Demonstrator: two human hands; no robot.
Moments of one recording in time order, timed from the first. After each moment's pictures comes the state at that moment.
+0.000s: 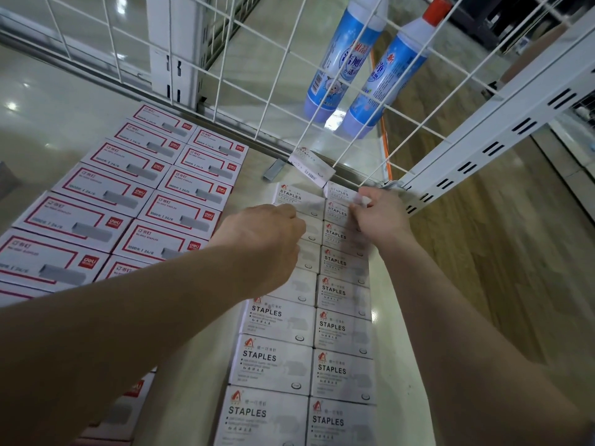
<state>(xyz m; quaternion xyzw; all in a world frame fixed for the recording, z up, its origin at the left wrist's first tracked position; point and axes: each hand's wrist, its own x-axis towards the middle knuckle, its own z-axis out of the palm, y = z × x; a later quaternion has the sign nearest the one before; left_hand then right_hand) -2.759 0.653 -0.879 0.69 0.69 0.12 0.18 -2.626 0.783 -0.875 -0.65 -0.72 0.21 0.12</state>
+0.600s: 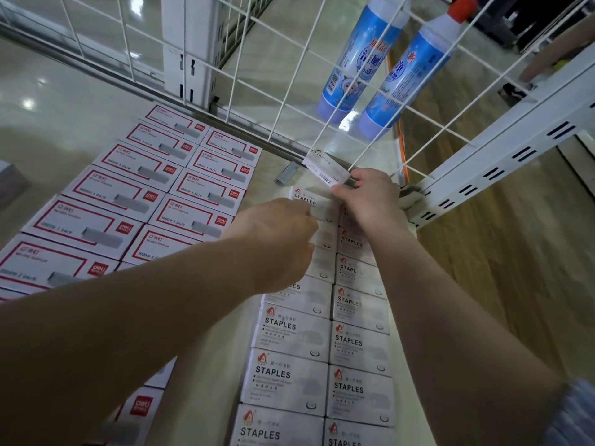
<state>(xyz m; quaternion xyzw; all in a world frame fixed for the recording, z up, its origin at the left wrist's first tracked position) -2.769 0.663 -0.878 0.70 0.68 0.11 0.17 -2.670 0.802 -0.890 -0.62 -0.74 0.19 0.15</state>
